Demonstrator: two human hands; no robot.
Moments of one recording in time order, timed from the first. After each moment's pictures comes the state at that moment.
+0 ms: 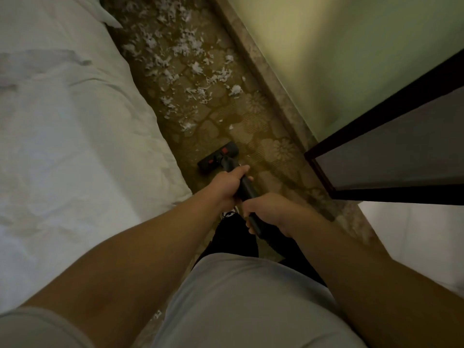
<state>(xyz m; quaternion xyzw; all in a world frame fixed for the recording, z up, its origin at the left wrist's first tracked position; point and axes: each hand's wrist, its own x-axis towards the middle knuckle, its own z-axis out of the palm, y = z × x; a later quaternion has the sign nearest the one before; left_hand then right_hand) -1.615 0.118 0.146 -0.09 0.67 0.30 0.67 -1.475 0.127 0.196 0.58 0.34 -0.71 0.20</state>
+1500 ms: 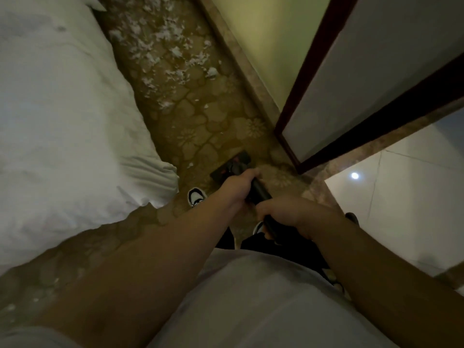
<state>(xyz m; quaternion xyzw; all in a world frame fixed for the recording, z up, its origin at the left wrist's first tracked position) -1.344 0.010 0.158 -0.08 0.68 0.31 0.66 -1.206 0.027 0.237 0.57 0.41 -0.68 0.21</state>
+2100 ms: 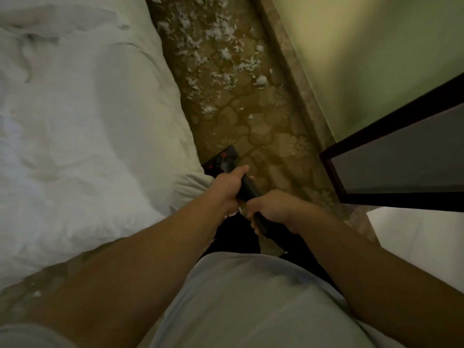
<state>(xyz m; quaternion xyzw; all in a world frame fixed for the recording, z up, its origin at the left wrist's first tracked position) -1.616 0.029 0.139 -0.17 0.66 0.37 0.63 -1.480 0.068 0.206 0.54 0.43 -0.68 0.26</state>
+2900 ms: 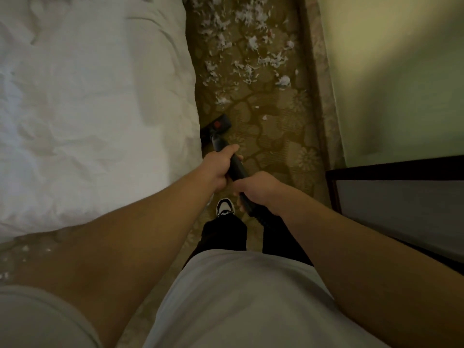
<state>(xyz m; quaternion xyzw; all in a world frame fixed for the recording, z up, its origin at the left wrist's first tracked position) -1.689 0.104 0.119 -0.23 0.66 0.46 0.55 -1.570 0.159 0.179 0.51 0.49 -0.64 0.31</state>
